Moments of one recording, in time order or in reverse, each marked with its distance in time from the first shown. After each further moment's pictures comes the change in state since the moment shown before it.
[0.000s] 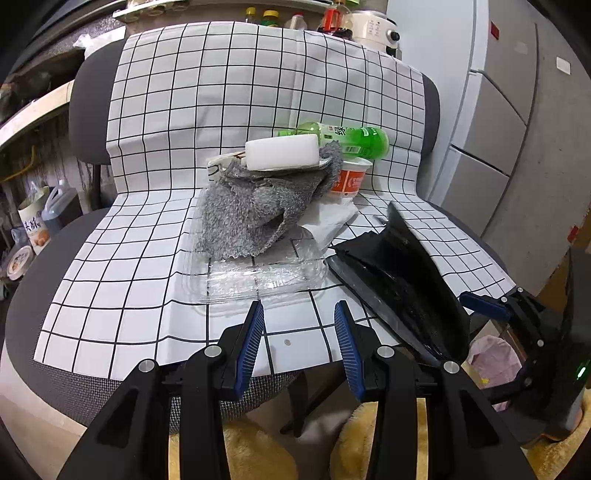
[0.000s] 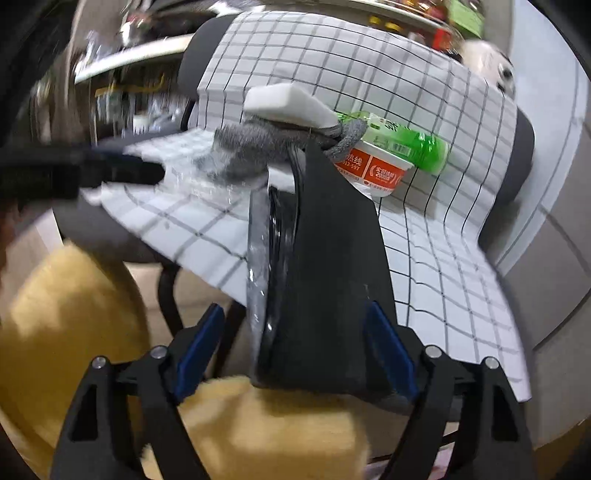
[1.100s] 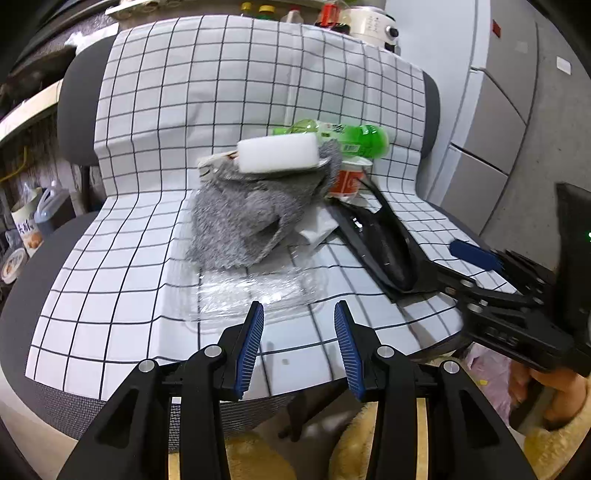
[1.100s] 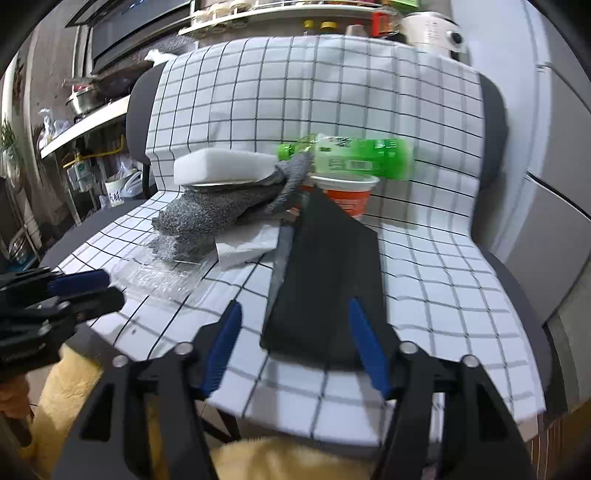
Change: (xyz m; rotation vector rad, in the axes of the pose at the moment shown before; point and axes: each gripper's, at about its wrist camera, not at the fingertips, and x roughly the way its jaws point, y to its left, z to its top) left arm 0.019 0.005 0.012 0.004 0.018 -0.017; right arm 0.035 -0.063 0.053 0.315 -0.065 0.066
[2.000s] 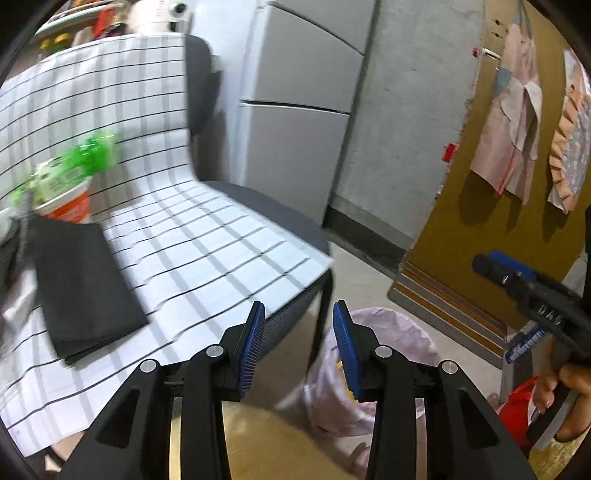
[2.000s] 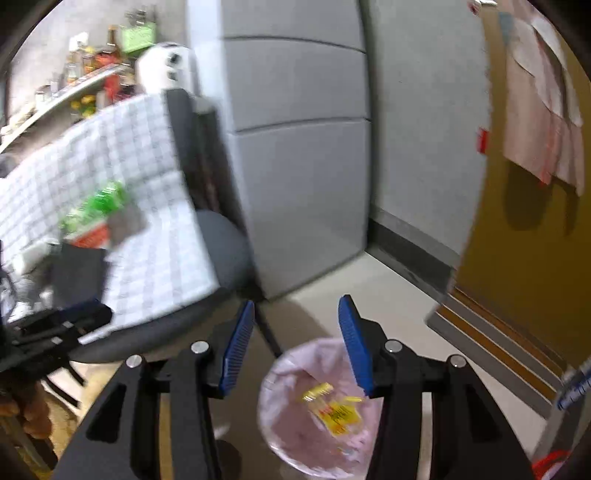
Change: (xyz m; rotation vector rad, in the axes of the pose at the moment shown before) left arm 0.031 -0.242 -0.006 0.342 0.057 -0.430; right arm -0.225 -0.179 -0.128 0.509 -0.095 -0.494
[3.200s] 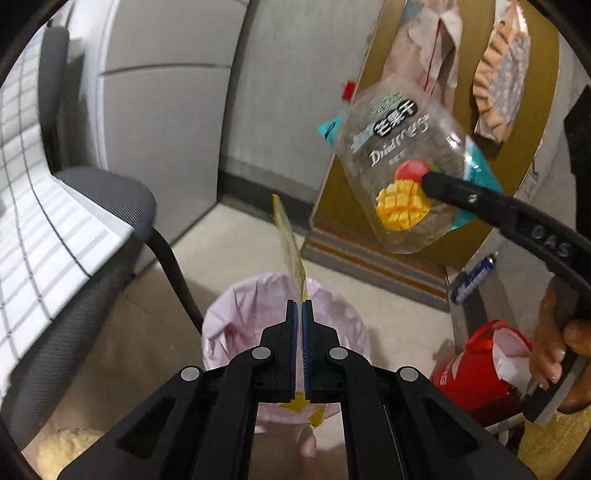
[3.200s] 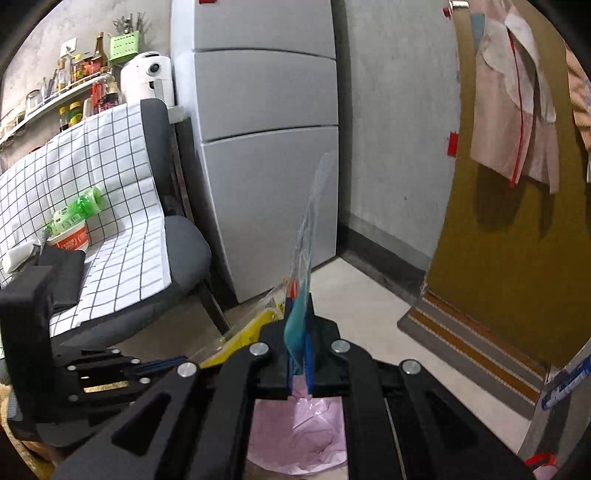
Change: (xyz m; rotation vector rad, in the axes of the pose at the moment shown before) left arm 0.095 -0.122 -0.025 0.209 0.155 -0.341; right arm -0.018 -0.072 -0.023 0.050 0.003 -0.145
